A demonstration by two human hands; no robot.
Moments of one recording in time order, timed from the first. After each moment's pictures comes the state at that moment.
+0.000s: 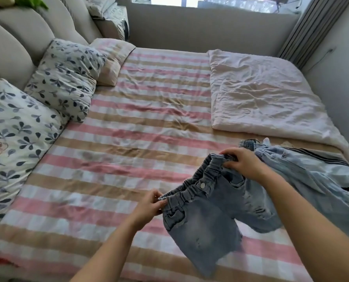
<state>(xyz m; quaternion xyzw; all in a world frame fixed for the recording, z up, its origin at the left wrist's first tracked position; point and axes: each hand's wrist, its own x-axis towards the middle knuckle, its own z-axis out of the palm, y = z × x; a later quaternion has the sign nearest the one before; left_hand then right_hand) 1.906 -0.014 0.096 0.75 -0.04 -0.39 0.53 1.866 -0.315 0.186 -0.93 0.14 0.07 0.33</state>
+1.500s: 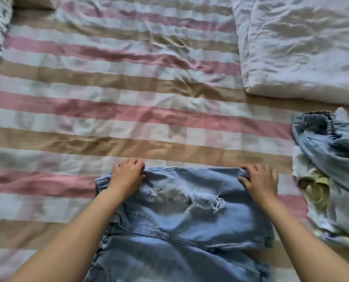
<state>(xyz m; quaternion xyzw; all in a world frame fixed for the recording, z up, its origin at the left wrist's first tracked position) 2.194 -0.060 -0.228 0.93 -0.32 -0.20 0.00 1.996 -0.362 -0.203 -0.92 0.36 0.15 0.07</state>
